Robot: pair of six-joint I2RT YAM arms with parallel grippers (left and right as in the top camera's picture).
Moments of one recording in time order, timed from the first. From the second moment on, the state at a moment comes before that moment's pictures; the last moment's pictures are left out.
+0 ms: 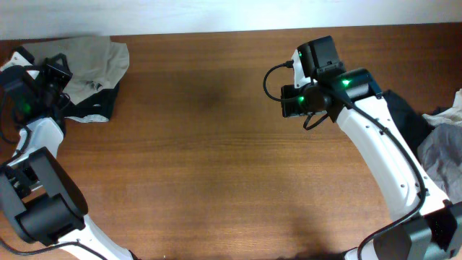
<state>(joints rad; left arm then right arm) 0.47 2.02 1.34 0.37 0.43 -0.65 0.28 1.65 1.59 -1.04 -0.09 0.21</state>
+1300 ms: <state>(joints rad) 0.53 1.89 1.36 -0.37 0.29 -0.80 0.28 1.65 1.59 -1.07 -0.09 0.21</state>
